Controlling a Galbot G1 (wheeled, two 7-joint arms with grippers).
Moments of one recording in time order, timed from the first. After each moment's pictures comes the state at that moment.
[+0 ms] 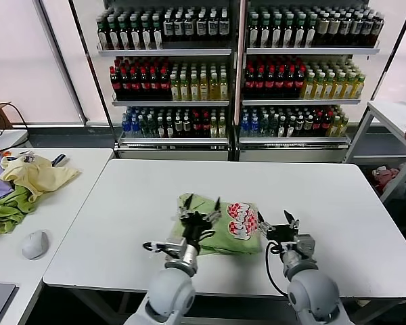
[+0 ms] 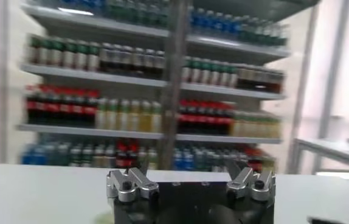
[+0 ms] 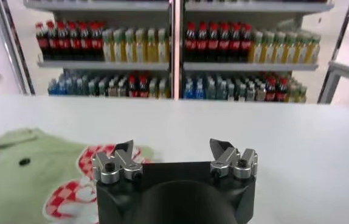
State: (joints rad) left arm 1.11 -1.46 -0.08 -1.89 -0.19 0.25 -0.28; right arm -1.20 1.29 0.37 1.96 0.30 -0.51 0.19
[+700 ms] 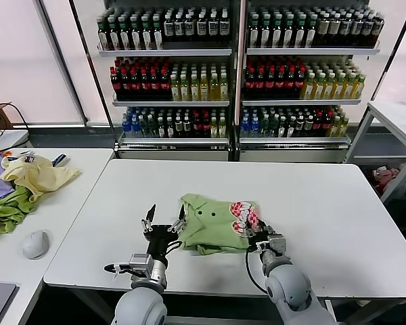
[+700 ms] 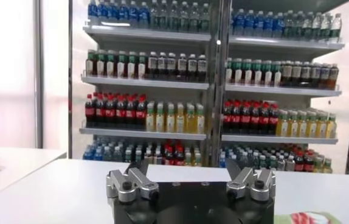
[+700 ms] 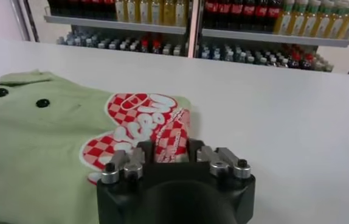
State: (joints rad) left arm 1.28 -1.40 -0.20 -2.02 -0.16 0.23 -0.31; right arm -1.10 1.30 0.26 1.78 0.27 -0.55 0.20
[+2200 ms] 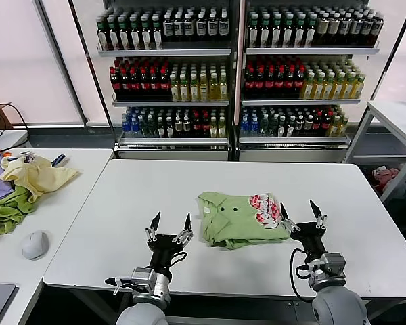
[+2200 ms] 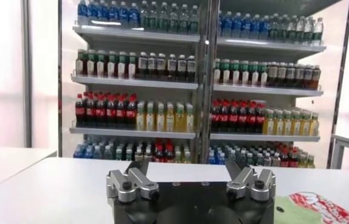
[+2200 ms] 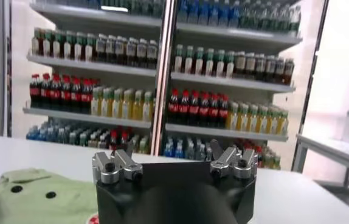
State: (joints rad) left arm 1.37 -1.42 -0.18 -2.09 -0.11 0.22 -0.28; right arm -1.35 1.23 0.53 2.00 0.20 -0.12 0.09
